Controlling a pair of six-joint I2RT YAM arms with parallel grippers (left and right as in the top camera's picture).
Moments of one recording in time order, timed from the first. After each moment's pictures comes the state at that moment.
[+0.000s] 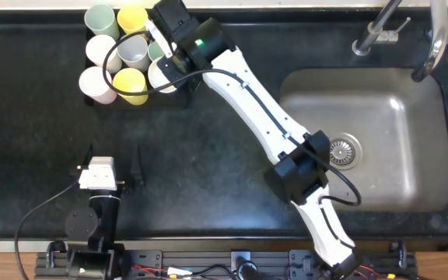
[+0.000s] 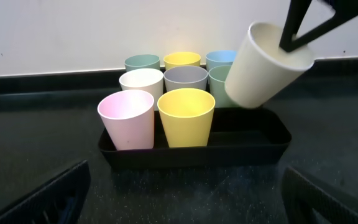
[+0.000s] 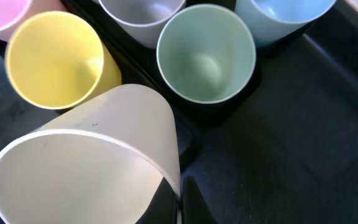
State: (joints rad) left arm -0.05 0.01 0.01 -0.08 -0.03 0.04; right arm 0.69 2.36 2.48 -1.20 -0.02 -0.06
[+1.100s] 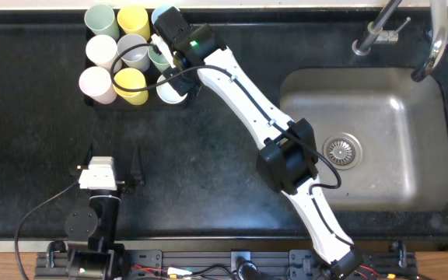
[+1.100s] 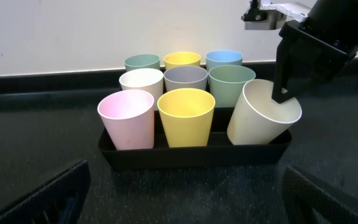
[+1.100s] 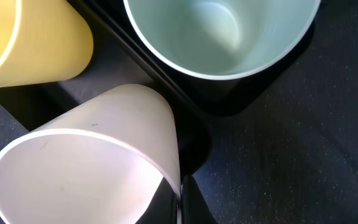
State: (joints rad) left arm -0.05 0.01 0.01 -0.08 -0.03 0.04; right arm 0.67 2.48 2.48 -1.22 -0.07 -0.07
